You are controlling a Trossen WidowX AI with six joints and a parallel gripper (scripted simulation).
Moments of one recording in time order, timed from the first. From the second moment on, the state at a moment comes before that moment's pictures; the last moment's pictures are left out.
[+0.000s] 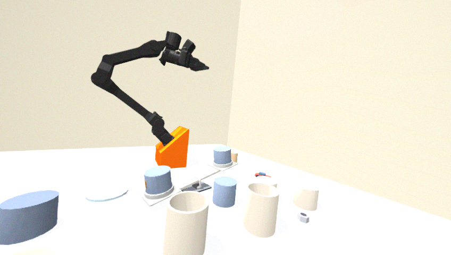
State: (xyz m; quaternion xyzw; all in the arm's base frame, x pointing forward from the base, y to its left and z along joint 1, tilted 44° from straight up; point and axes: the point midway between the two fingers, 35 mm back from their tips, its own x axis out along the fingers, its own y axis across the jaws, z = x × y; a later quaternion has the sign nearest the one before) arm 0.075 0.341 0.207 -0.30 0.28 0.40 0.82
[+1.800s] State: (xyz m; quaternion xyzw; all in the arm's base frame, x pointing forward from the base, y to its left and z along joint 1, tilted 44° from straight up) arm 0.258 0.089 0.109 -0.15 0.44 -0.25 0.85
